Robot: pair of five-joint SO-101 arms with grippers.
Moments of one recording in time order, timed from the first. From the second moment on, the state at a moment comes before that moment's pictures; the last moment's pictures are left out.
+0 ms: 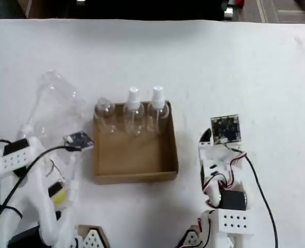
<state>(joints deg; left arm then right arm) -30.1 -27.6 59.3 82.3 -68.9 0.3 -81.6 89.1 31.0 14.2</state>
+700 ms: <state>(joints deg) -17.5 -27.3 49.7 95.3 -65.0 0.2 -81.6 89.2 31.0 15.2</state>
